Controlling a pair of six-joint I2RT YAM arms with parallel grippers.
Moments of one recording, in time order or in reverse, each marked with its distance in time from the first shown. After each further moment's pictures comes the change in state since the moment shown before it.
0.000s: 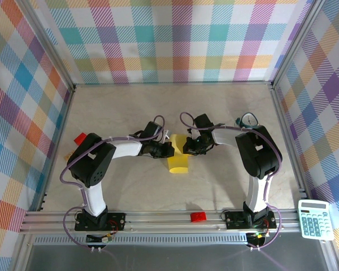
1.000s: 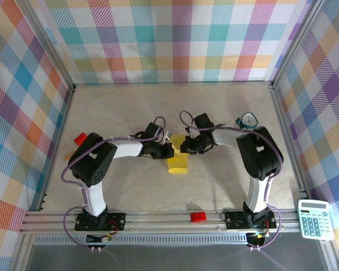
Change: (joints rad) left arm -0.005 0.007 -0.003 -0.003 -0.023 0.009; right arm 0.006 -0.027 -0.011 0.083 -0.108 0.018
